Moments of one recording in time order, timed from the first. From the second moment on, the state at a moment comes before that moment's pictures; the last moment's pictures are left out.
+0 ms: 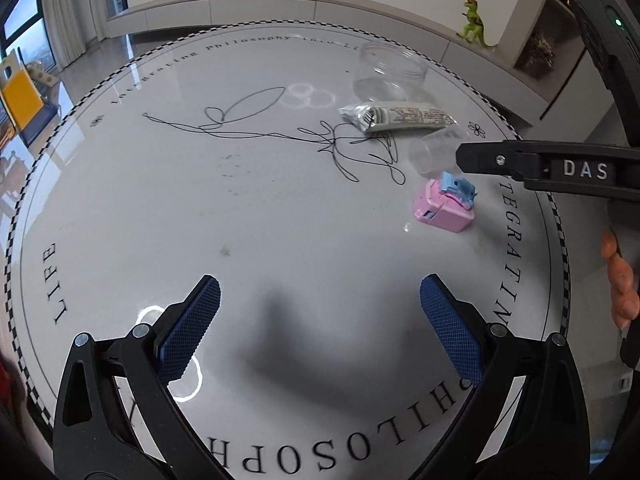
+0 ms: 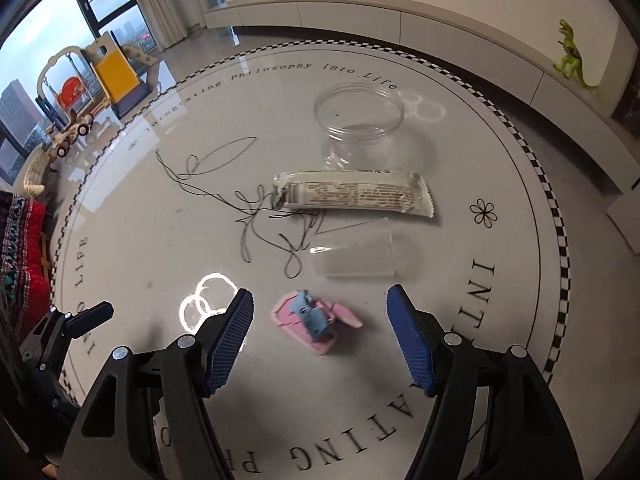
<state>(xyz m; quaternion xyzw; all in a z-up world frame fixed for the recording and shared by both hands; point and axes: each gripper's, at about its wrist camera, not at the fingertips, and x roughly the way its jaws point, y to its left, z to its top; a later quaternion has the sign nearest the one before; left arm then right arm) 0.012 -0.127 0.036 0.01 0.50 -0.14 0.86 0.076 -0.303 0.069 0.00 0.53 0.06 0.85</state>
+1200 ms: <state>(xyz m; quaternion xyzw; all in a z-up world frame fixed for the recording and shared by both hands) 0.075 -0.252 0.005 0.05 0.49 -0.17 0.86 0.085 -0.366 0.043 0.04 0.52 0.05 0.85</state>
